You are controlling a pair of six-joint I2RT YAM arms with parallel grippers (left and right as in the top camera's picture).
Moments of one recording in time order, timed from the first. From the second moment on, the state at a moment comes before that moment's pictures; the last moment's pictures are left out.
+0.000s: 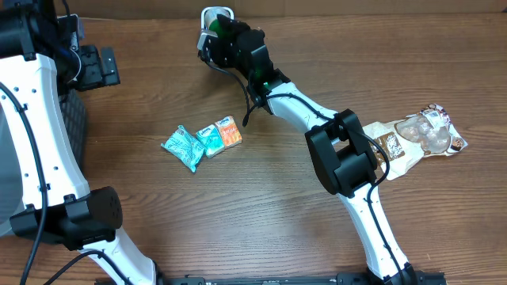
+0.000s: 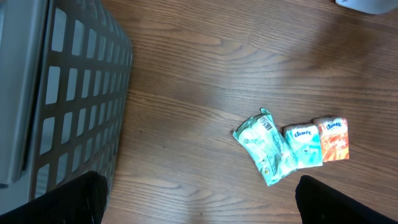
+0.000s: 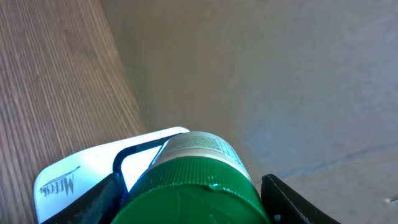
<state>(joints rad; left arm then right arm) 0.22 1.96 2.39 -1.68 0.00 -0.04 0.53 2.55 1.98 0.40 -0.03 -0.97</state>
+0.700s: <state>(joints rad) 0.22 1.96 2.39 -1.68 0.00 -0.04 0.53 2.16 1.98 -0.22 0.17 -0.43</state>
